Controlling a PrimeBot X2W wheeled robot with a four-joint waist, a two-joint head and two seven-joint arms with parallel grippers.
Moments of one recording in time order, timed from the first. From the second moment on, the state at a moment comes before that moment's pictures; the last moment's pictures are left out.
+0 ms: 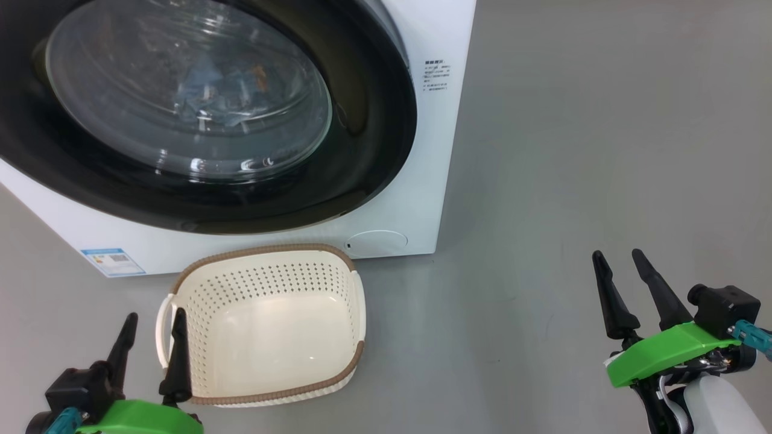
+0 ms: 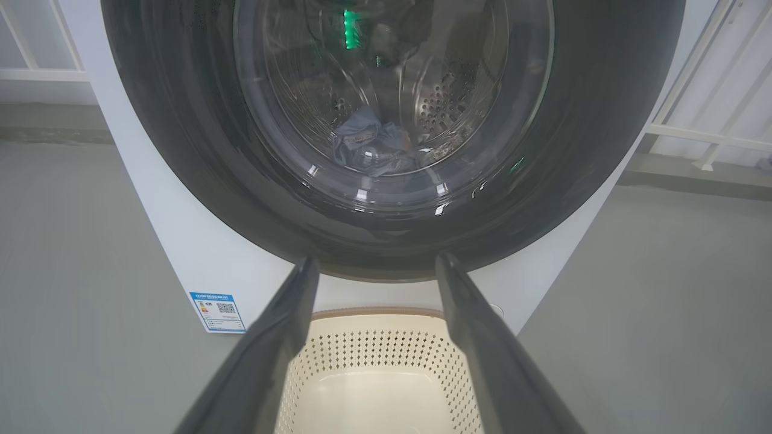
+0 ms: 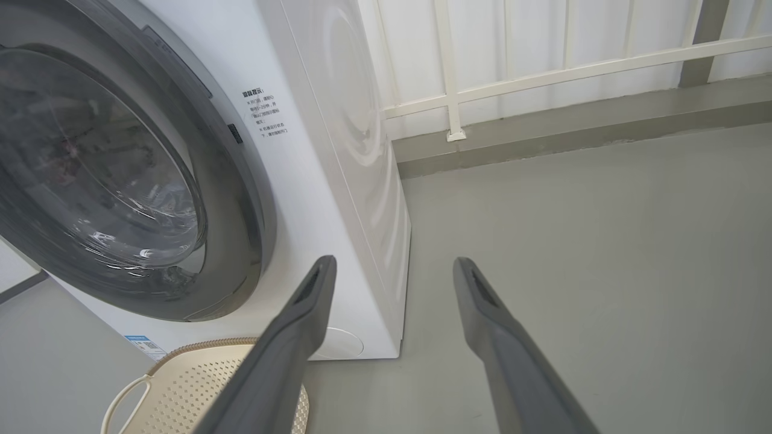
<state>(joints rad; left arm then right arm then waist) -0.08 0.12 -0.01 0.25 -0.30 -0.13 -0.26 -0.24 -0.20 0.05 0.39 0.44 0.13 -0.26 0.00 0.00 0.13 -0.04</state>
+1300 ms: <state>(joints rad) -0.04 0.11 0.01 0.26 -0.27 -0.13 -0.25 -0.20 -0.18 0.03 0.41 0.43 0.13 -0.26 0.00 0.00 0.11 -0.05</state>
